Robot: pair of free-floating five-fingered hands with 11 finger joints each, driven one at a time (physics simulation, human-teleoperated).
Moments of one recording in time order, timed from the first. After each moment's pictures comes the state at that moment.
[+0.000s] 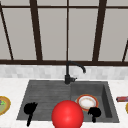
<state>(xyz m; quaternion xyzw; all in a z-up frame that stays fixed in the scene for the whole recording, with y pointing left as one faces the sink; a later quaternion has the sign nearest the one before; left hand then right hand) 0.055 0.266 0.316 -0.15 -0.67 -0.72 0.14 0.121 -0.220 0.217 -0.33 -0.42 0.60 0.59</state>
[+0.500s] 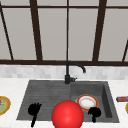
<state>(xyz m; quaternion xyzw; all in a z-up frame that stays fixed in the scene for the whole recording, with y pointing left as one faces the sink) 0.049 0.235 0.314 -0.14 -0.67 -0.72 0.14 0.121 -0.220 0.217 -0.33 -0.42 0.60 0.59</state>
